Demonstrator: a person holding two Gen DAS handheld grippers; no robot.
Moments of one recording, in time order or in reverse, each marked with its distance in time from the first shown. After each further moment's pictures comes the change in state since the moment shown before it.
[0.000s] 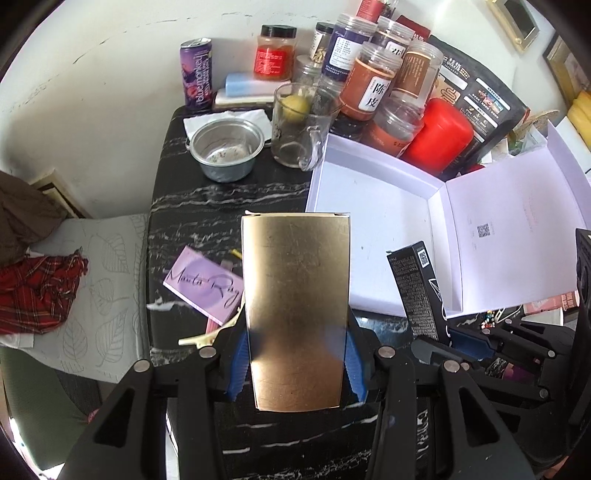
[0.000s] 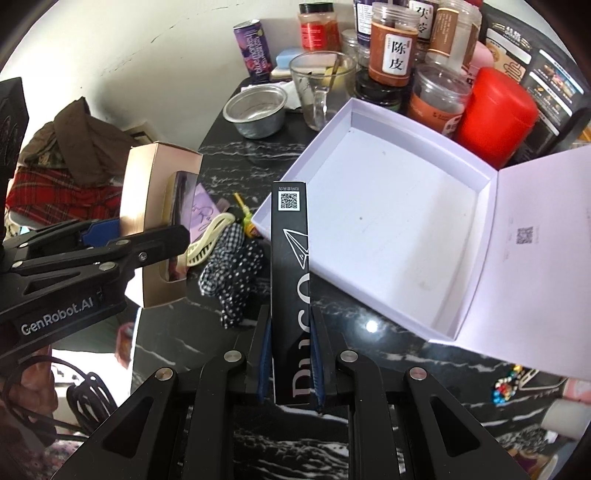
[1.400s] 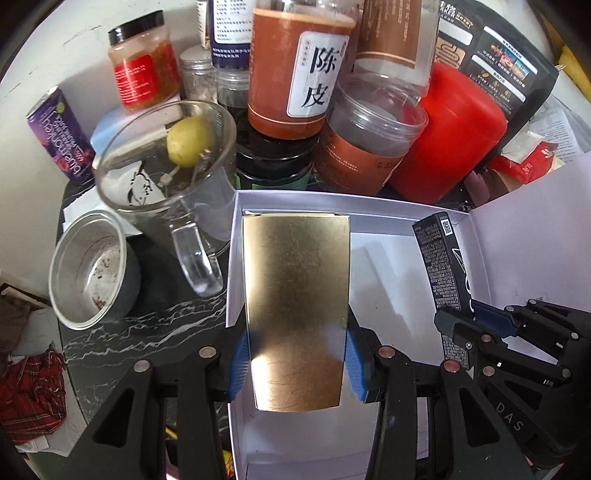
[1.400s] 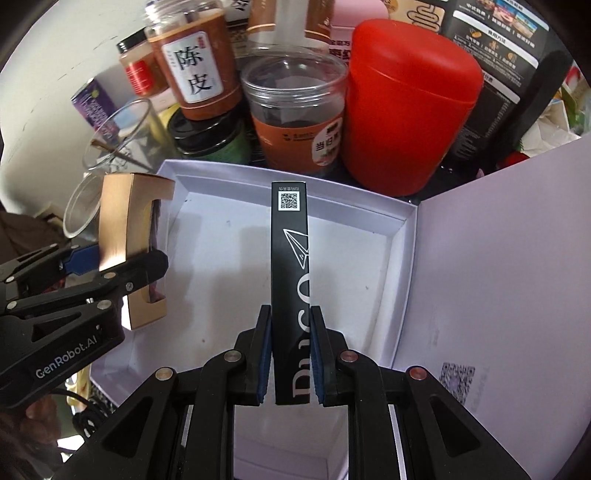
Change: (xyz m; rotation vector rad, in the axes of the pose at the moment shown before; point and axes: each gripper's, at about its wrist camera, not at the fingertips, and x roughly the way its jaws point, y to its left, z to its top) left arm 0.143 -0.077 0.121 0.211 0.053 -0.021; right arm 0.063 -0.142 0.084 0.268 -0.044 -0.164
